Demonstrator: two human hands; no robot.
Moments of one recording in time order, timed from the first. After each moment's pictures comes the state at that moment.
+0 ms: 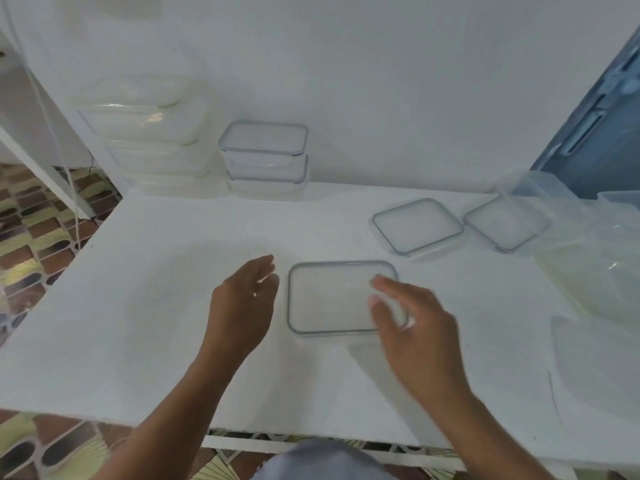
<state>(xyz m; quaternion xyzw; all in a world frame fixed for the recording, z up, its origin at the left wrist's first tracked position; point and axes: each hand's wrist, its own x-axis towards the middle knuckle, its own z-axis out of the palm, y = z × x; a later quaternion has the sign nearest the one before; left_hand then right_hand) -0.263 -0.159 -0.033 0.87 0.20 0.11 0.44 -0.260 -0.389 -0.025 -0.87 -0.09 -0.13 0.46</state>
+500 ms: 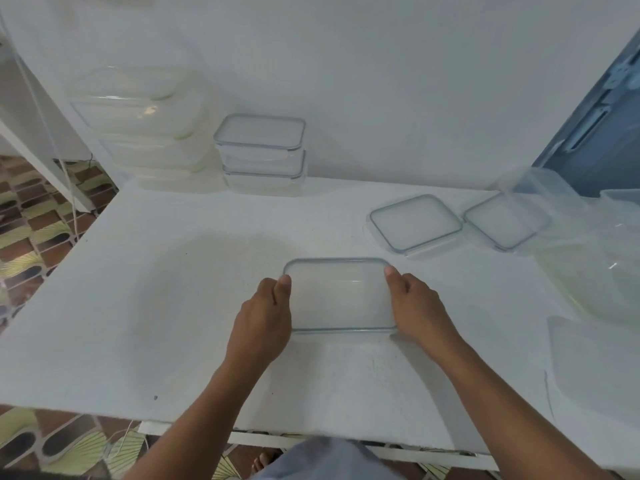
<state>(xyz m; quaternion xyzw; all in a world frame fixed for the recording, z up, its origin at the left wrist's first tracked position) -0.262 -0.194 -0.052 0.87 0.25 0.00 0.43 -0.188 -0.409 -0.054 -0.93 0.05 0.13 0.35</state>
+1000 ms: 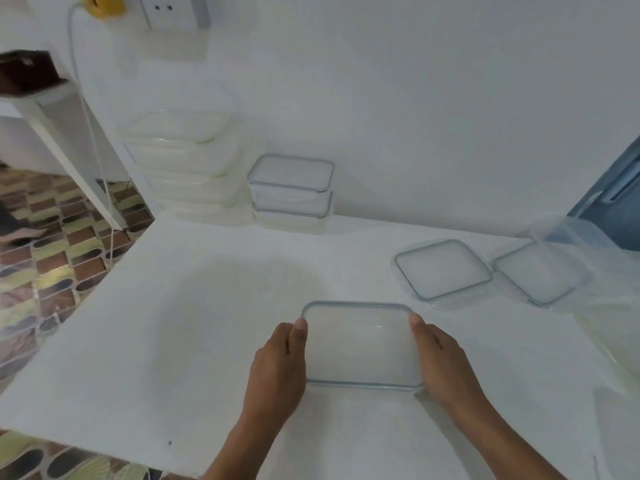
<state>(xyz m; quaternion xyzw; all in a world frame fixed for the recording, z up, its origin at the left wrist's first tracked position) -0.265 -0.194 -0.054 0.82 0.27 0.08 0.50 -0.189 -0.409 -0.059 -0.88 0.03 0.10 0.46</state>
